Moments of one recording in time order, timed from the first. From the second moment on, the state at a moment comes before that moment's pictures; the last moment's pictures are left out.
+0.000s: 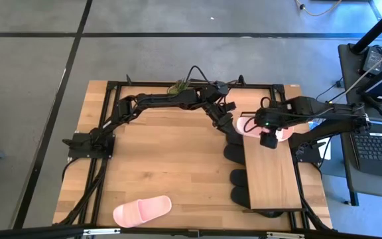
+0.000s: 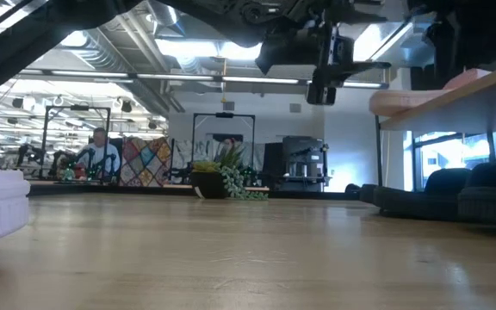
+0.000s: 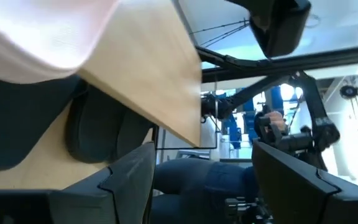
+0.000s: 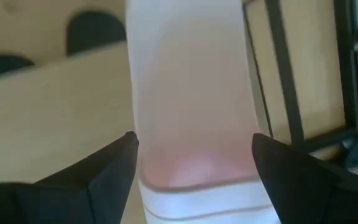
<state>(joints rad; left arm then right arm) 0.25 2.27 2.03 -0.23 0.98 -0.94 0.02 1.10 1.21 -1.49 0.22 0.26</state>
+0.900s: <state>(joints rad) 0.02 1.91 2.03 -0.82 -0.02 -0.19 0.02 0.81 1.22 -1.25 0.18 0.60</state>
